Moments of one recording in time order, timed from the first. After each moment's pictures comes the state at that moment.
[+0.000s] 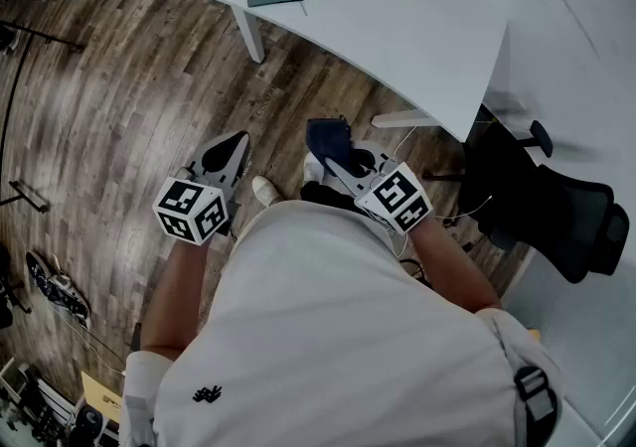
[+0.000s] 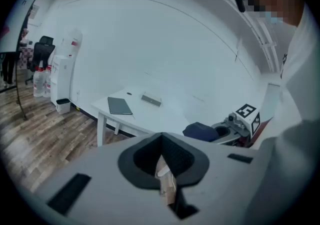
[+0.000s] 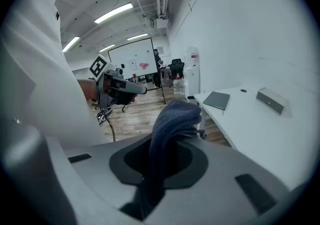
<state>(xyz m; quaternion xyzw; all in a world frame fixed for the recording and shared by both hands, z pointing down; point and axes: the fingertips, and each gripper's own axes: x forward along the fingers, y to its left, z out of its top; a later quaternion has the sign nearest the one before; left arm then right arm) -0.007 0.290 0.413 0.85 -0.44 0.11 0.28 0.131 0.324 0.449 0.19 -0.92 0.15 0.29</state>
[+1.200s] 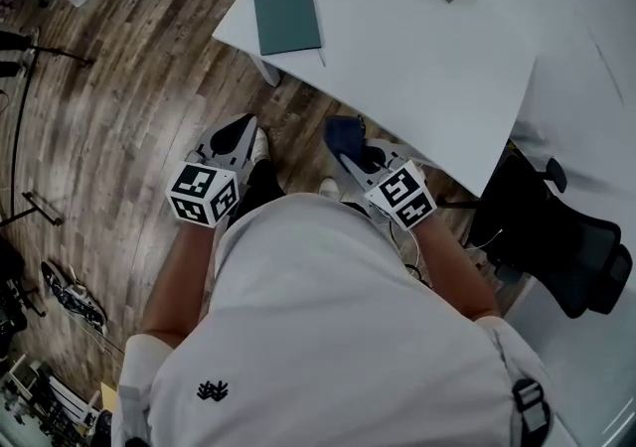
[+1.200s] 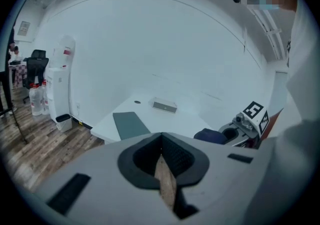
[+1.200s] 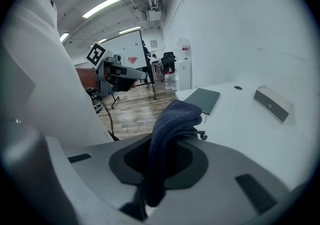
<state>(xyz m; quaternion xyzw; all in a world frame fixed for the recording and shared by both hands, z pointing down) -0.023 0.106 0.435 0.85 -0.45 0.14 0.23 0.133 0.166 0.495 0.22 -0.90 0.17 0.33</state>
